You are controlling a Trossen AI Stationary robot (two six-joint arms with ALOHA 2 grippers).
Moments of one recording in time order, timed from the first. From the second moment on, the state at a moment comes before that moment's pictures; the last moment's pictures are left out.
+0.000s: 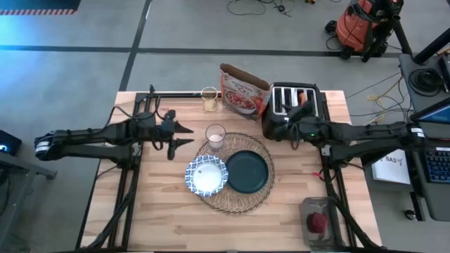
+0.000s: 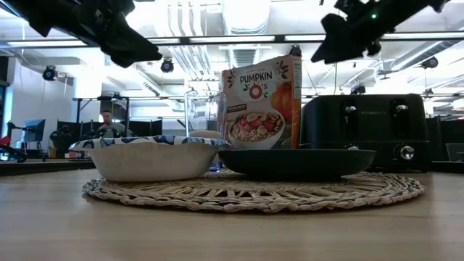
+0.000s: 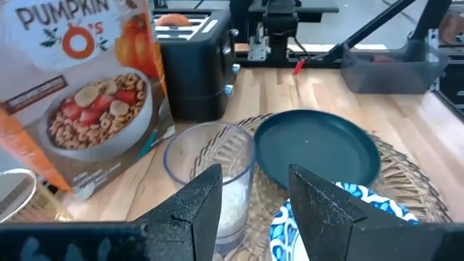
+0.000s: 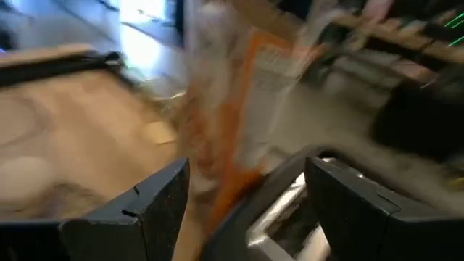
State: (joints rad) left arm 0.21 0.76 0.55 -0.12 0.09 0.07; right arm -0.07 0.91 0.67 -0.14 0.79 0.11
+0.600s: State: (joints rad) left arm 0.25 0.73 0.55 -0.16 0.09 0.07; right arm -0.18 1.11 0.79 -0.15 0.85 0.12
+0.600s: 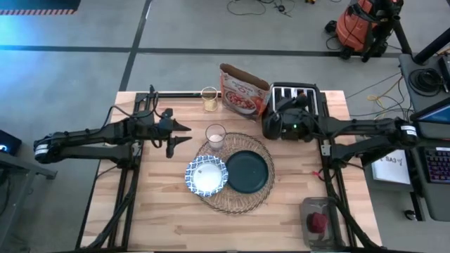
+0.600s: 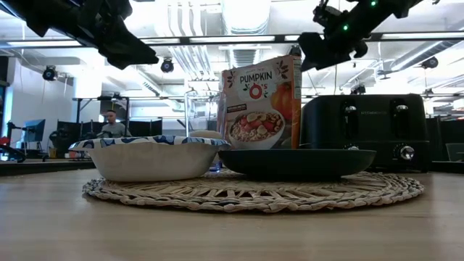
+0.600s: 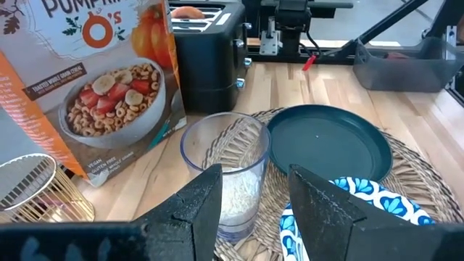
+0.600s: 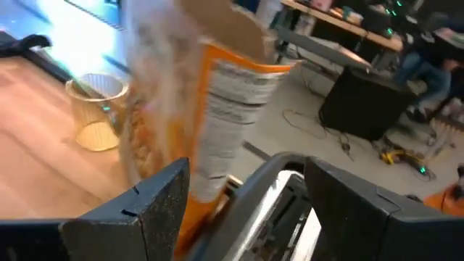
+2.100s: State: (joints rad) left arm 0.25 0.73 0.55 -0.16 0.09 0.02; right arm -0.45 1.35 0.79 0.01 0.48 -0.12
